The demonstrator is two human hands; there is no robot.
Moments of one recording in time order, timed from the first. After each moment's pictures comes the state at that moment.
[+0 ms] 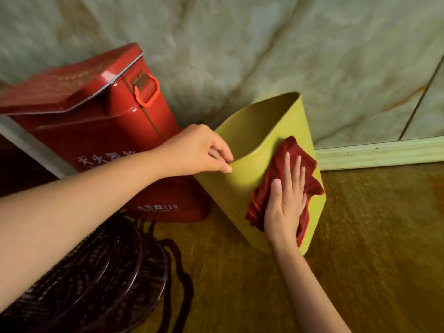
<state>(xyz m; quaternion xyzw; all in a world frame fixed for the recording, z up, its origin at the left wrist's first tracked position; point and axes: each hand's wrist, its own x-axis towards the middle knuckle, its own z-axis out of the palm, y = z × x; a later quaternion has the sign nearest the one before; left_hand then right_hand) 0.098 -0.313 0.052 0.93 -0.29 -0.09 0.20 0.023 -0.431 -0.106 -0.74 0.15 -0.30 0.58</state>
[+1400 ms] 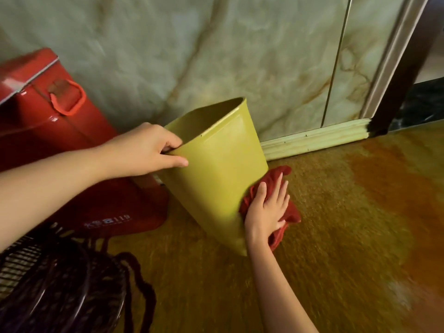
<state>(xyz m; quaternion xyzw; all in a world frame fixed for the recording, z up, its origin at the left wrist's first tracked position) 0.094 -0.344 0.057 0.90 -0.43 -0.02 0.04 0.001 -0.480 -0.146 -0.65 0.42 -0.24 0.59</state>
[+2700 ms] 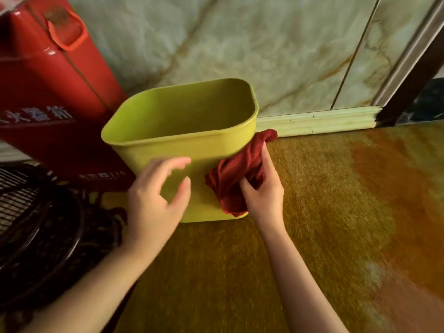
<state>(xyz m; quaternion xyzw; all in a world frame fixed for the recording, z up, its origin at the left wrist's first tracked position) -0.038 -0.323 -0.047 0.87 -0.25 0.22 0.36 -0.044 -0.492 -0.133 -0.75 0.13 -0.24 0.60</state>
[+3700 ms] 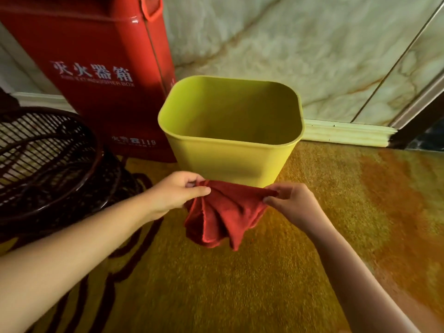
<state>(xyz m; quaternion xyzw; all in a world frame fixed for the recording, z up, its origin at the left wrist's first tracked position) -0.043 -0.255 -0.073 0.80 -0.03 -0.30 0.52 -0.097 -0.498 -0.092 -0.89 0.10 0.06 0.44</state>
